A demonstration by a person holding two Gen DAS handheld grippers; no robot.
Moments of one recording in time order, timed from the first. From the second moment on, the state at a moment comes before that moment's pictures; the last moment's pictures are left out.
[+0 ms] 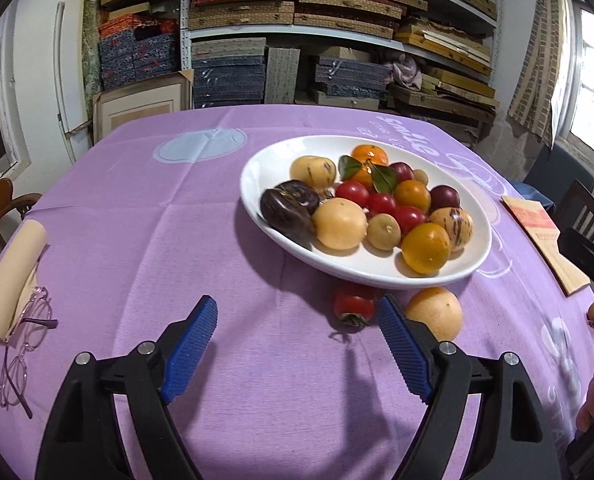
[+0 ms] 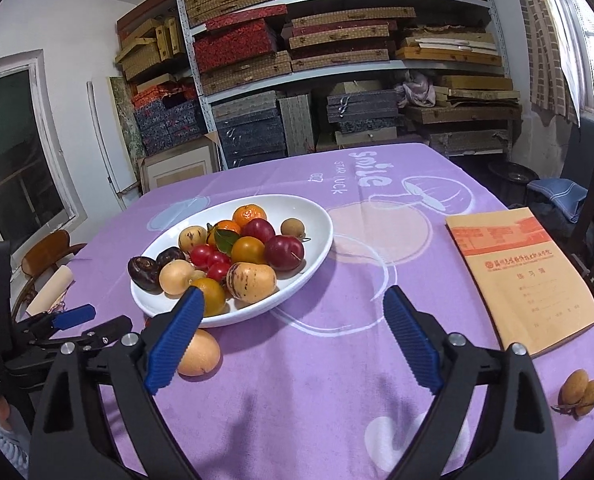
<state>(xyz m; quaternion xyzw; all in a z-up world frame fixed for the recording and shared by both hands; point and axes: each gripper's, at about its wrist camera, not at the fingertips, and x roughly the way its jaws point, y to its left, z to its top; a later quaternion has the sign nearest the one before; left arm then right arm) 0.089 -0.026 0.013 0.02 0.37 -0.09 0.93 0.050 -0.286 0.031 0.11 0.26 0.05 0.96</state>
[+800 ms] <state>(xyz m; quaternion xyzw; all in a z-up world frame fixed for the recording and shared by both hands) 0.124 -0.039 -0.009 0.02 0.42 -0.09 0.90 0.058 -0.285 0.025 0.11 0.28 0.06 0.95</state>
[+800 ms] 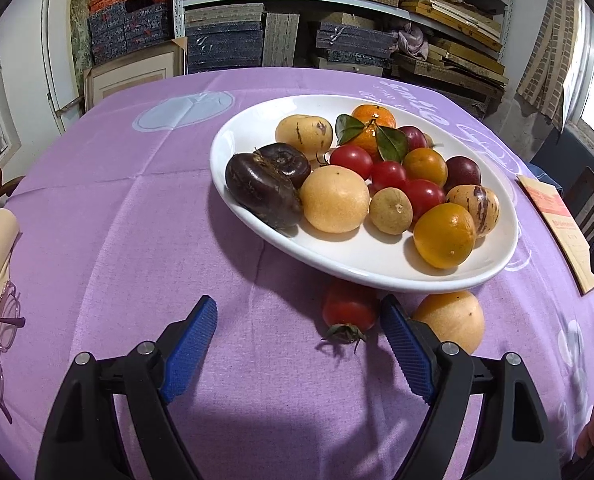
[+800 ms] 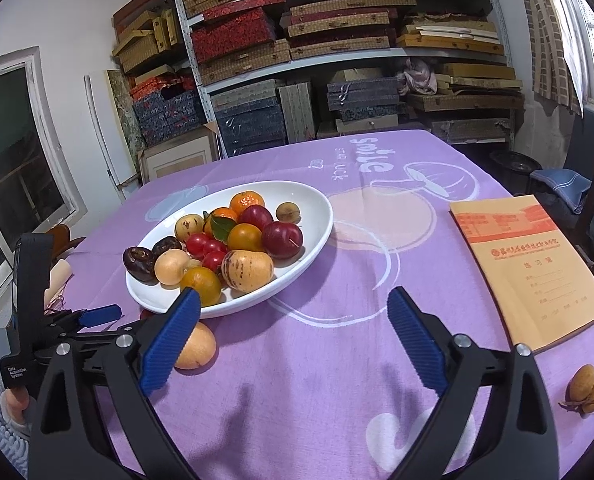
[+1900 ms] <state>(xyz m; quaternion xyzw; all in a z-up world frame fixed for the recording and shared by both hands) 0.127 -0.045 -0.010 0.00 0.43 -0.15 0.89 0.058 -0.300 0.025 0.14 0.27 0.06 0.95</state>
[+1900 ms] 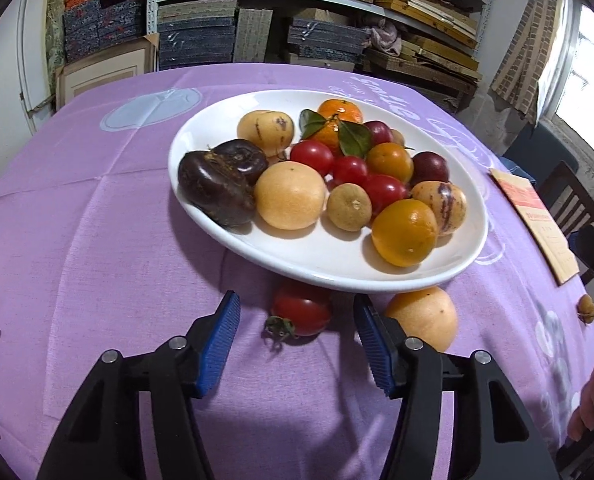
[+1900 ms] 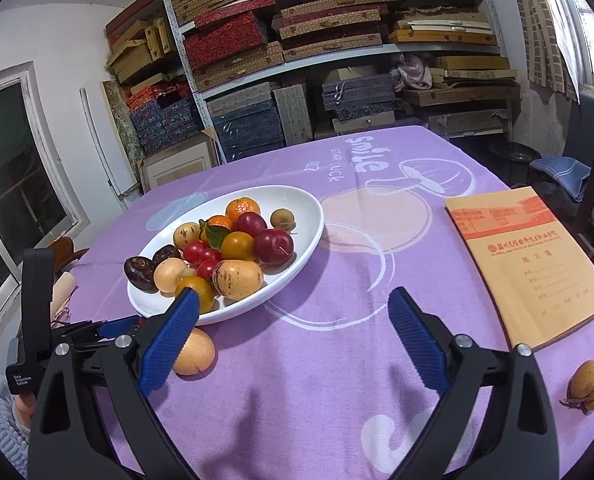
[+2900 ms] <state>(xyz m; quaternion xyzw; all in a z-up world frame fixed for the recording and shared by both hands) 0.122 -0.046 -0.008 0.01 0.43 -0.16 0.89 0.060 -0.305 0.025 0.15 0.28 0.06 0.95</state>
